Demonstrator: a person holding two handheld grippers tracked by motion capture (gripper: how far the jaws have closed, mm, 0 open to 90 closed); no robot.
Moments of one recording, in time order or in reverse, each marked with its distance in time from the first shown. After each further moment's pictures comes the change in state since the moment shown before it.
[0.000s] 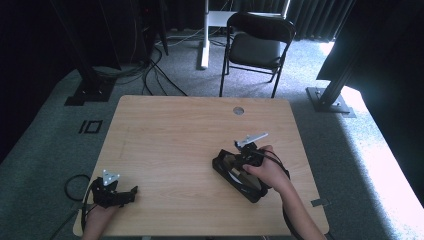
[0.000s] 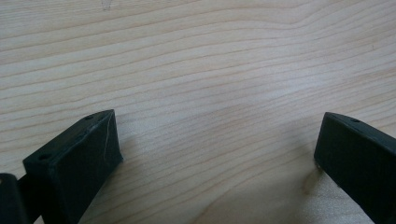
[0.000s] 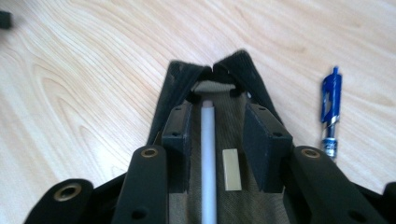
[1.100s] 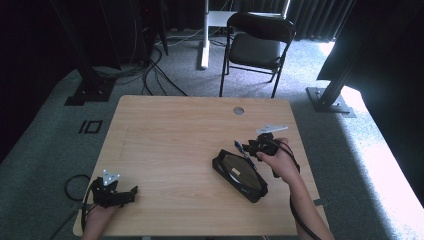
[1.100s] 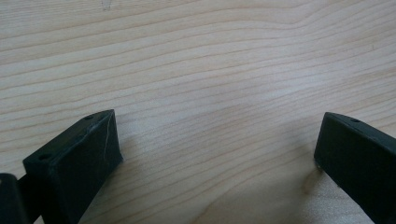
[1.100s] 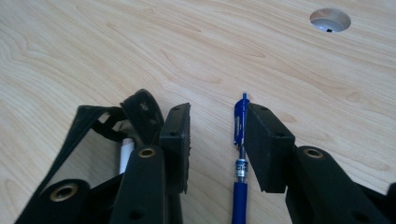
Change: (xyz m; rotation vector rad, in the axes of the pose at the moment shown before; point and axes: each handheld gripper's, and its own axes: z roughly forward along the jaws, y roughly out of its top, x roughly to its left) left arm 0.000 0.000 0.000 0.000 0.000 0.000; right arm -0.059 -0.007 -0.006 -0.160 -0.098 0.105
